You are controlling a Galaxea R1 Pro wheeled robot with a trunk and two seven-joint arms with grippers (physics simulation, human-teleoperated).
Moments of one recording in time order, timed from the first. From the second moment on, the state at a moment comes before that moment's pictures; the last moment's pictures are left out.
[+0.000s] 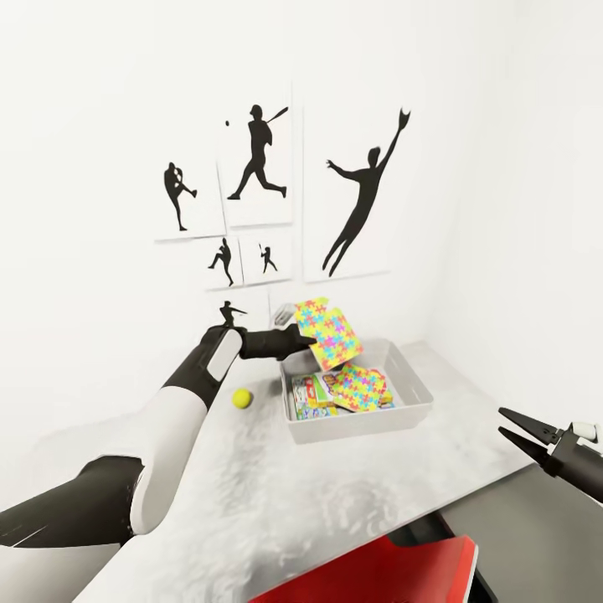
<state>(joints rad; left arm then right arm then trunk) -1.13 -0.17 0.02 -0.58 0.47 0.88 -0.52 -0.13 -0.41 -0.54 -1.52 -1.06 1.01 0.64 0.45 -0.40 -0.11</state>
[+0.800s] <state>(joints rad) -1.13 -0.17 0.02 -0.57 0.52 0.87 -0.52 -0.13 -0.41 -0.55 -1.55 -1.06 1.02 0.92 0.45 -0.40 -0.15</state>
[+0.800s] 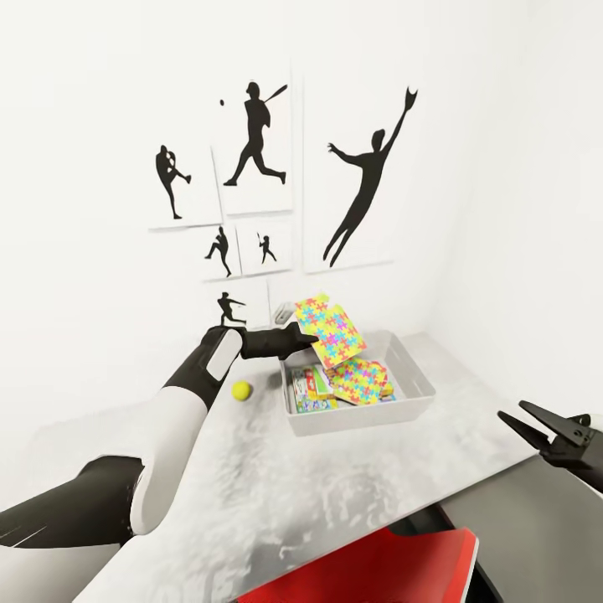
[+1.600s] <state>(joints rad) -1.13 -0.17 0.01 -0.58 0.52 0.86 -0.52 -0.13 -0.42 -0.57 -1.53 -1.01 1.02 0.92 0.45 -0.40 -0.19</state>
